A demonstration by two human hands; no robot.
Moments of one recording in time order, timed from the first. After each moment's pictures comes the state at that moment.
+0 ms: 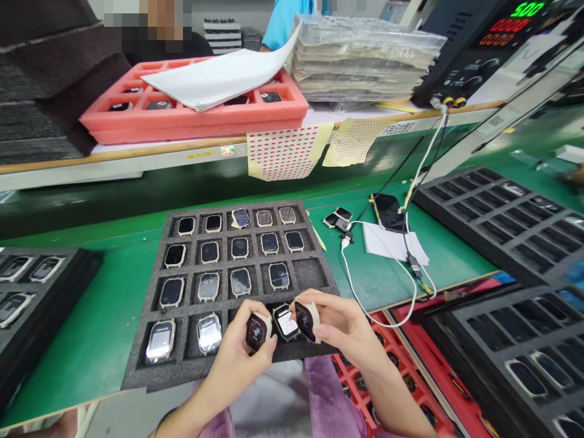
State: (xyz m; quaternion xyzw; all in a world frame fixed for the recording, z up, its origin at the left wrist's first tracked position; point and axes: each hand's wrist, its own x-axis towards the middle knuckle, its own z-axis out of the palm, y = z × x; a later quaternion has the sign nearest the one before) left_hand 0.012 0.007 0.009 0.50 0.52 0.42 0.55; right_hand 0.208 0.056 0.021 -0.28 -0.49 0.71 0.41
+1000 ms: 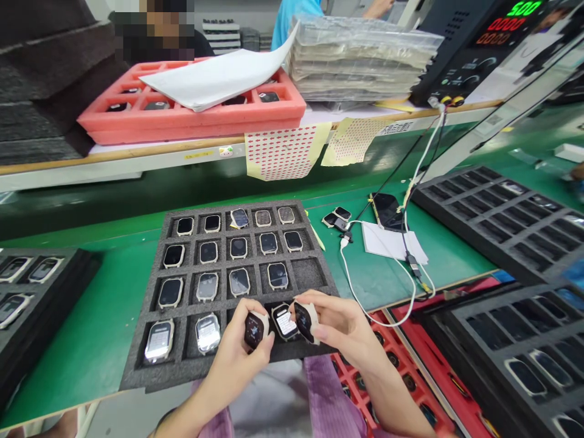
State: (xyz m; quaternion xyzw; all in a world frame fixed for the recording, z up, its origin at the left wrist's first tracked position) left_hand 0.011 0.007 0.005 0.50 0.52 0.44 0.54; right_hand 0.208 0.054 0.021 -0.29 -0.48 0.71 0.42
